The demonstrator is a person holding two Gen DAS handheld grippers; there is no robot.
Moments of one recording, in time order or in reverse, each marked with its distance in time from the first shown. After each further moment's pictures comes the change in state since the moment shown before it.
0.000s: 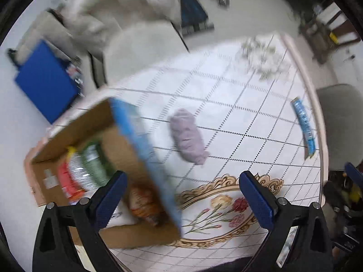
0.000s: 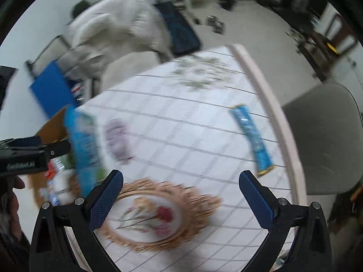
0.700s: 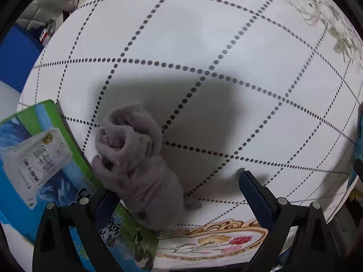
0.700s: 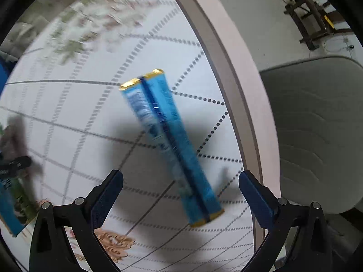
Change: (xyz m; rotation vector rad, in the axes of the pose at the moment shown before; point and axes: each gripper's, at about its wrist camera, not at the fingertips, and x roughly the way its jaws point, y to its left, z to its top) left arm 0.173 -0.028 0.054 -0.072 0.316 0.053; right arm 0.194 -0.134 0.061 0.018 0.349 -0.183
